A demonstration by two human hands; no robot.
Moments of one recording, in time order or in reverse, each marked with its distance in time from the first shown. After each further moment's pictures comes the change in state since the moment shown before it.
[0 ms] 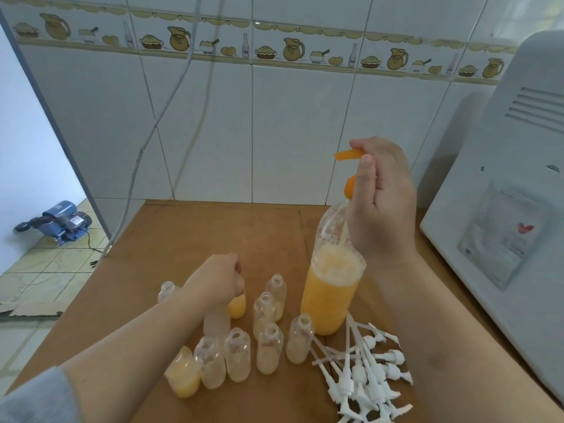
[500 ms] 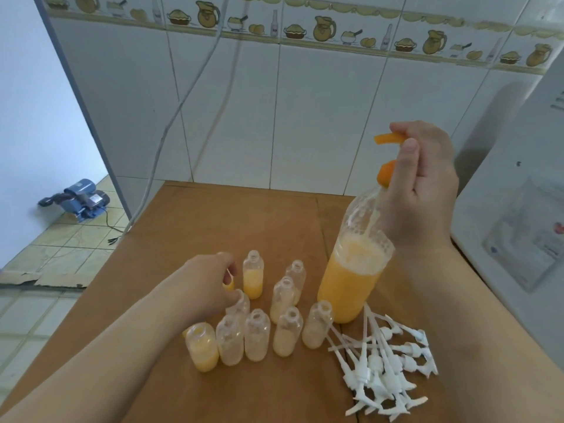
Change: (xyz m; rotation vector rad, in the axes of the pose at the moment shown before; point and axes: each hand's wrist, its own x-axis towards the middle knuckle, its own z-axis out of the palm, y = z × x) left_hand -0.074 -0.026 -0.030 0.012 -0.053 -0.014; right_hand -0.002 -0.002 0.004 -0.007 0.060 -0.021
